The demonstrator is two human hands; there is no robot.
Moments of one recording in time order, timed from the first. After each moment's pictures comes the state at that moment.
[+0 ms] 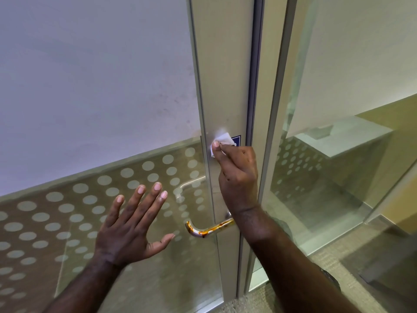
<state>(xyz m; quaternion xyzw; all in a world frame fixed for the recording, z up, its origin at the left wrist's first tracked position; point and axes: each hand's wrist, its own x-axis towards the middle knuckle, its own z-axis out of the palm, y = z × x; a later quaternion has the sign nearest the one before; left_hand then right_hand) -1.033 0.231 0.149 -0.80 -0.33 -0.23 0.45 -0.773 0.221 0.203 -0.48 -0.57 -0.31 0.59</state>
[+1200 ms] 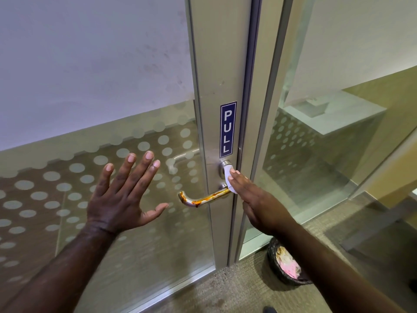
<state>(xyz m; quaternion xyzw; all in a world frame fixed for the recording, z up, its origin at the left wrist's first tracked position) -1.033 0.236 0.144 -0.78 -0.31 -0.24 0.49 -0.707 0.132 0.103 -0.53 -0.80 0.02 0.27</state>
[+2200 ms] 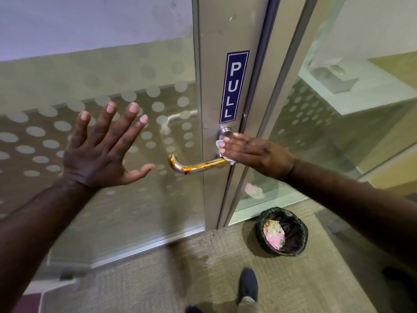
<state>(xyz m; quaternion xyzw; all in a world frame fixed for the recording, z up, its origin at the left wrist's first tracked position) -1.031 0.243 0.129 -0.76 -0.32 -0.25 0.51 -0.656 0.198 0.119 -0.27 -0.94 -0.09 0.18</state>
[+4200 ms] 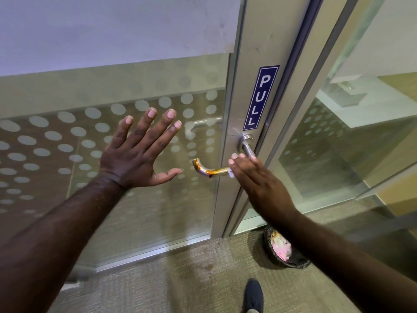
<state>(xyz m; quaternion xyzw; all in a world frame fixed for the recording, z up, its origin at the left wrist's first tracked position) -1.032 0.241 0.138 -0.77 -0.31 -0.25 0.50 -0.739 0.130 0.109 -0.51 -0.83 -0.12 0.19</state>
